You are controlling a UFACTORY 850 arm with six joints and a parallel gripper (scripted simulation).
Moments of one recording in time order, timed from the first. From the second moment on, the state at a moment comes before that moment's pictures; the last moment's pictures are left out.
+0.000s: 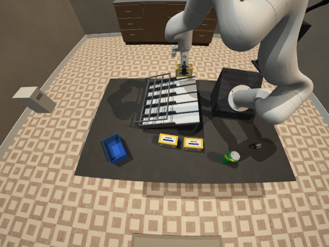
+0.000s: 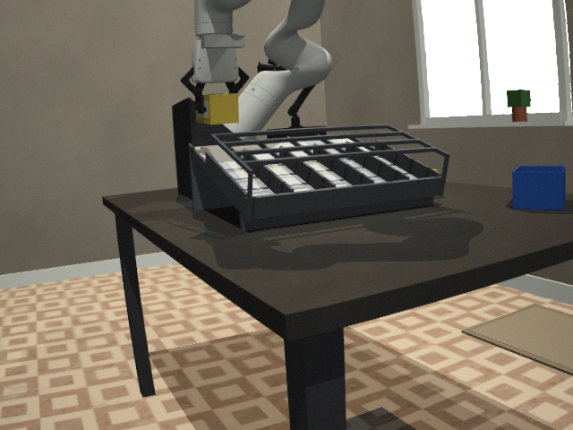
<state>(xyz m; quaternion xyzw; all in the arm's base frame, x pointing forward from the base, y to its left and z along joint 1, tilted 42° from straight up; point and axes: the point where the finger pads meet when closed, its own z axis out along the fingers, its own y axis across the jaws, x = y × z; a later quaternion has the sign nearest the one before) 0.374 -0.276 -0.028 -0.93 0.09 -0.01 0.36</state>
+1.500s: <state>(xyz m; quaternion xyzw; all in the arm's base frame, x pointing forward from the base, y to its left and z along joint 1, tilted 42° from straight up) 0.370 -0.257 -0.046 -0.93 0.05 0.08 0.37</state>
